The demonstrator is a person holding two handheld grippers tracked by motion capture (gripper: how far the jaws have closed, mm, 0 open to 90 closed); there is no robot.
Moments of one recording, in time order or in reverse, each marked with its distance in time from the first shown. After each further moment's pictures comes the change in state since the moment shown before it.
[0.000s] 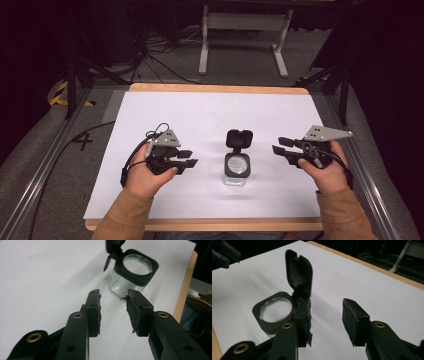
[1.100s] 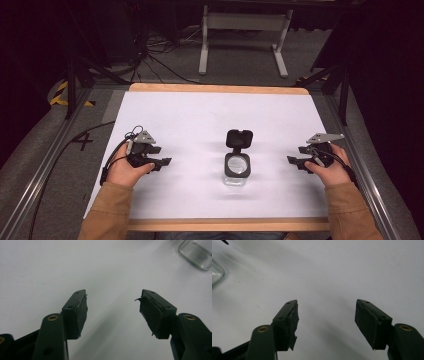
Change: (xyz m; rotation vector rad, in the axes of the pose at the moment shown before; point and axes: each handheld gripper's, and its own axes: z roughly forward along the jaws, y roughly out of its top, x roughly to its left) left arm 0.081 -0.068 0.016 0.093 0.133 -0.127; right arm -0.071 -0.077 0.028 0.300 -0.172 0.118
